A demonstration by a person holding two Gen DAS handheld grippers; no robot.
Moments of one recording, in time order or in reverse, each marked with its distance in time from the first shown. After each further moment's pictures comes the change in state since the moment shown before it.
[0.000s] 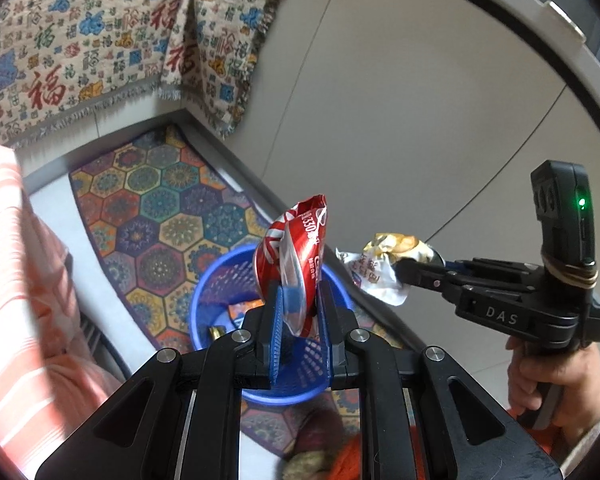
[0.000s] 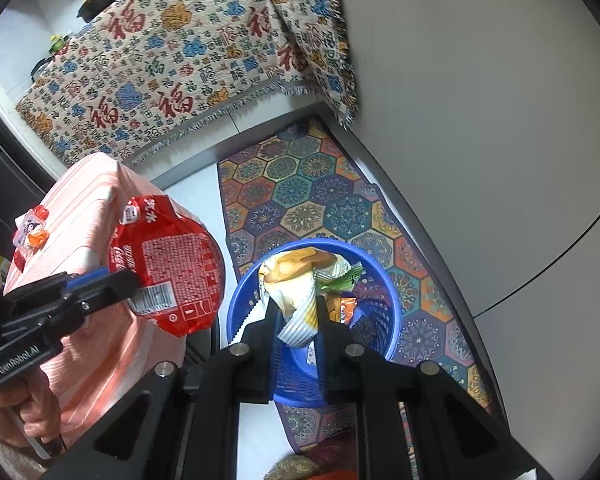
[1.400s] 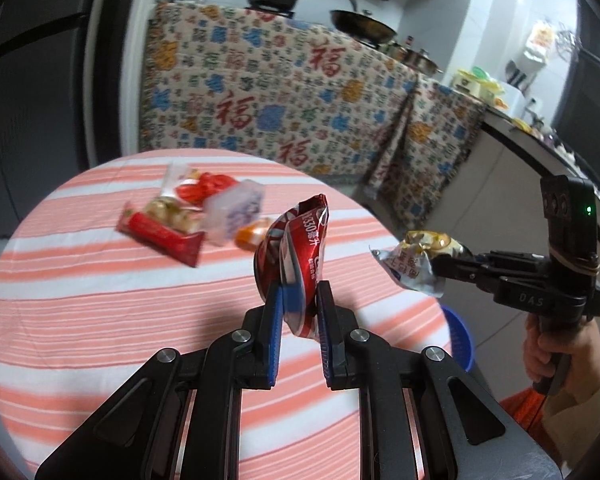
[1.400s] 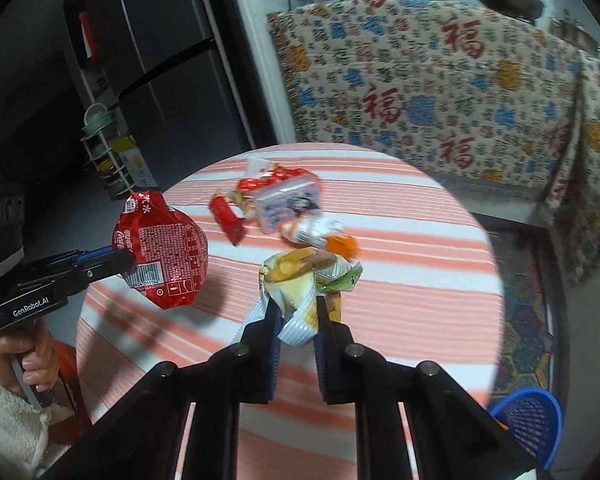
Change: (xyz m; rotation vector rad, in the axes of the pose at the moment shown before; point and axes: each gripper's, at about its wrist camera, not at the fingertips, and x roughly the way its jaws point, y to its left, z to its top) left arm -0.336 0.221 -0.131 -0.291 -0.375 0.348; right arm -0.034 0.419 -0.010 -0.580 -0.081 0.370
